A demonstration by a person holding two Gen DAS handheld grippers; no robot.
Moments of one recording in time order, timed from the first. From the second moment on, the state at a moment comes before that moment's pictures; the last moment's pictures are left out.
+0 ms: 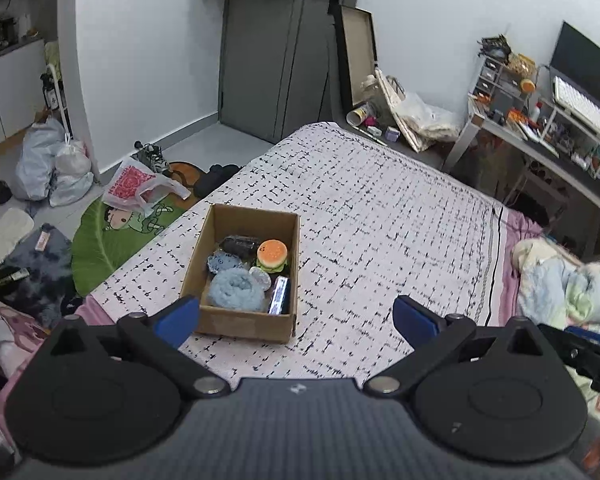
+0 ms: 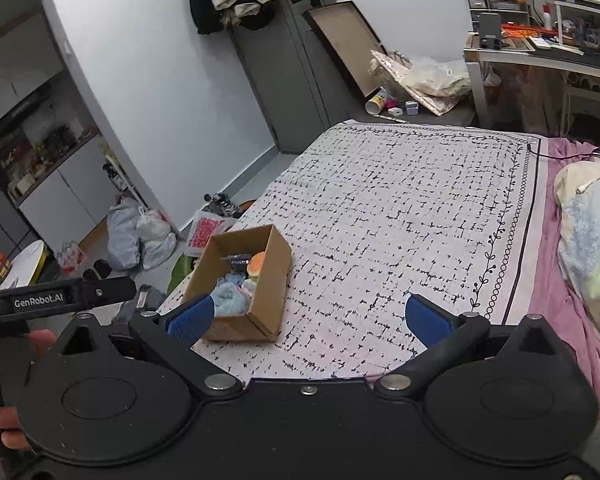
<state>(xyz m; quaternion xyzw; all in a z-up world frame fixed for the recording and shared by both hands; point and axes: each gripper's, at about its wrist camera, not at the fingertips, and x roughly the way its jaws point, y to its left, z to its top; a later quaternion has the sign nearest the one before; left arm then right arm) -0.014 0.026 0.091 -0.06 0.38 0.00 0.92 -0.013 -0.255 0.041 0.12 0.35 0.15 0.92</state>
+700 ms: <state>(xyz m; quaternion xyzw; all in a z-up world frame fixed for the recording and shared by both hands) -0.033 0.023 0.078 -0.04 0.40 0.00 0.92 -0.024 -0.246 0.036 0.11 0.37 0.15 0.91</state>
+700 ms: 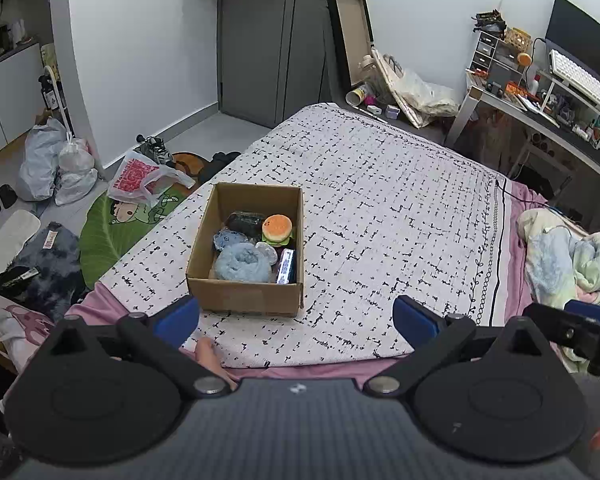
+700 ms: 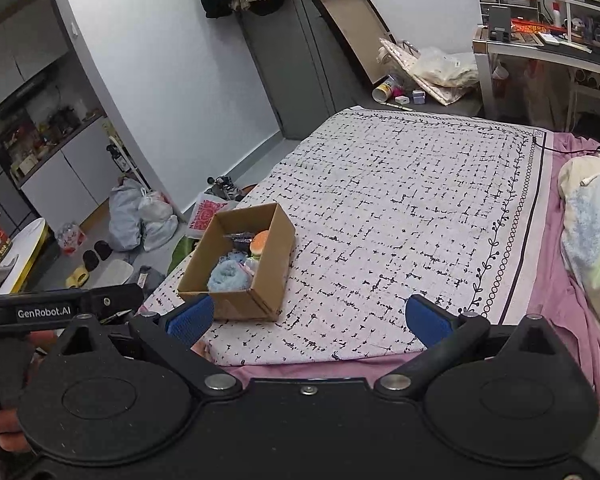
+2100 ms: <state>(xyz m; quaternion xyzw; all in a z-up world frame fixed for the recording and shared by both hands) -0.052 0.016 0.083 -0.03 0.39 0.00 0.92 -0.041 -0.246 0.041 0.11 0.35 0.15 0.92</state>
